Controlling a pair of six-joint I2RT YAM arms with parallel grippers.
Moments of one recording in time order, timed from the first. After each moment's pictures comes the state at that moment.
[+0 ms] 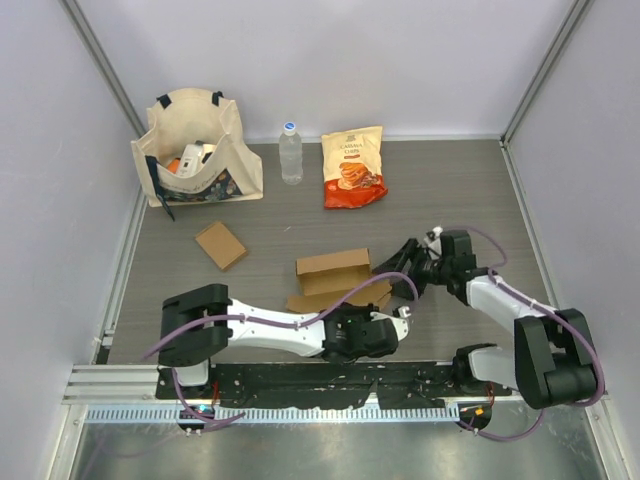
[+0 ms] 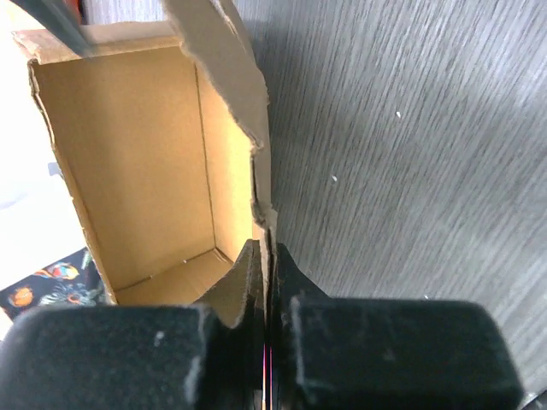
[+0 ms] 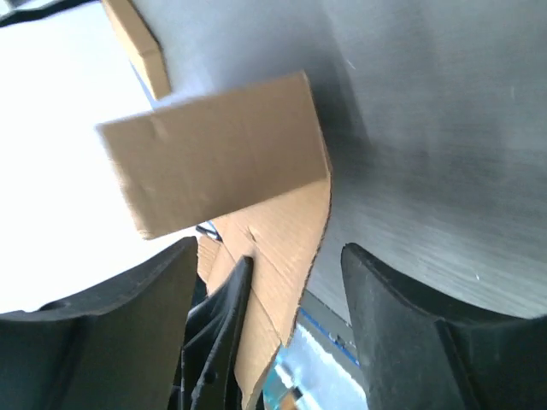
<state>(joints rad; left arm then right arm) -1.47 1.78 1.09 -0.38 -0.74 0.24 0.20 1.24 0.41 0.00 -0.73 1.05</state>
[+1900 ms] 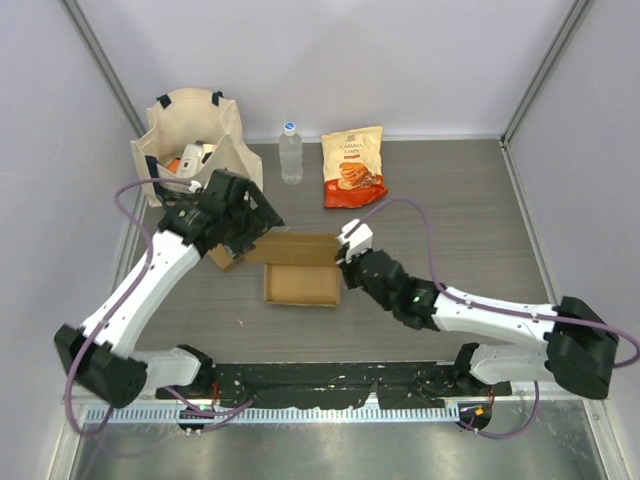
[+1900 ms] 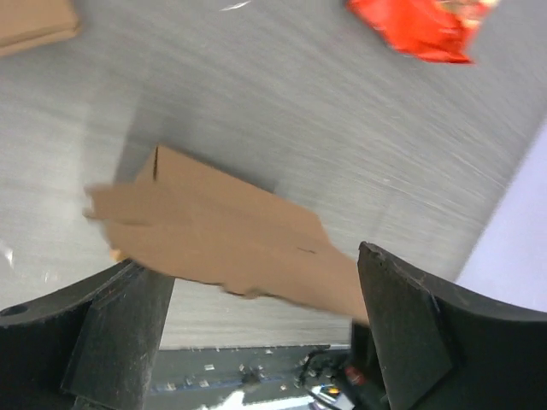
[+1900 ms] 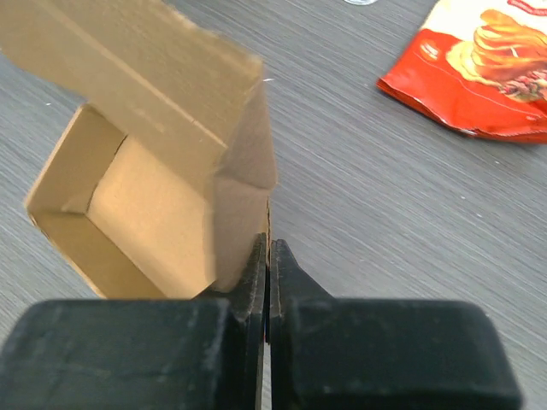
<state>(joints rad) -0.49 1.32 1.35 -1.02 -0.12 -1.13 1.09 1.24 0.66 0.24 0.47 0.11</state>
